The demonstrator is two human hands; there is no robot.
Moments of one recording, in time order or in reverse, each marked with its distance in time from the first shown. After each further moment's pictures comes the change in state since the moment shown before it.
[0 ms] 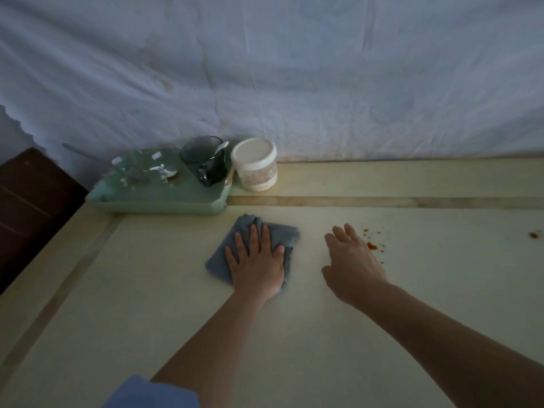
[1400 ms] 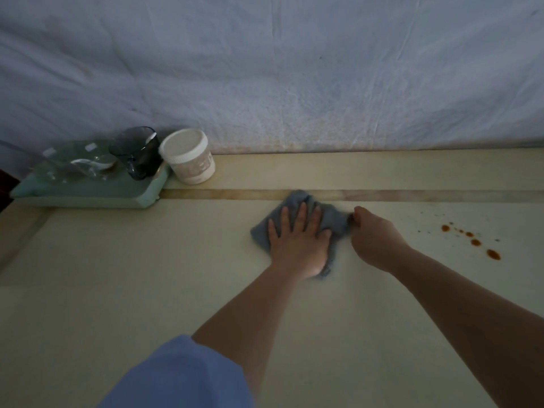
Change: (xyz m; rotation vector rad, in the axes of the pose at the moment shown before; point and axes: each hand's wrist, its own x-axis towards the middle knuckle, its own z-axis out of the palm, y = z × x) left_hand -0.009 0.198 0.040 0.015 -0.082 0.252; right_hand 0.019 0.173 -0.052 0.242 0.055 0.231
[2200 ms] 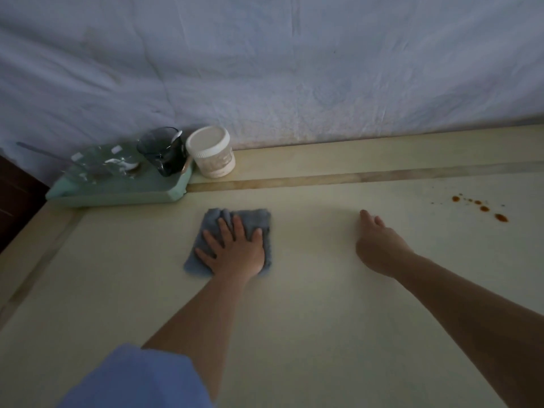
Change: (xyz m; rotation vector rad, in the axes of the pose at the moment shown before) left_hand -0.054 -0.137 -0.025 -0.092 -0.003 -0.484; right_hand -0.060 -0.024 0.038 -0.103 -0.093 0.068
